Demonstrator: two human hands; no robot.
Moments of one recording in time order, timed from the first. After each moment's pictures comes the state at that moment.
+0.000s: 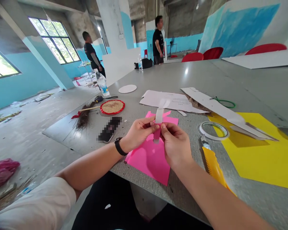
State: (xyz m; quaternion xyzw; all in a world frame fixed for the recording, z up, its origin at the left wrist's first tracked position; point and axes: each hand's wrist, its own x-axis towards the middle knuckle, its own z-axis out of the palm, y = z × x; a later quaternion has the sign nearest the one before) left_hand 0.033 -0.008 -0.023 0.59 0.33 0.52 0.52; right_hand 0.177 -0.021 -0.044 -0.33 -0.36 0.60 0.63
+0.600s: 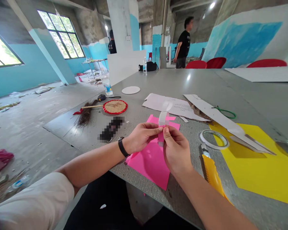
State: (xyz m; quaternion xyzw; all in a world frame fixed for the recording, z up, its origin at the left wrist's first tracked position) left_hand 0.039 -0.008 -0.022 0.38 0.33 0.53 0.69; right_hand 0.174 -0.022 -0.044 -0.30 -0.39 0.59 0.64
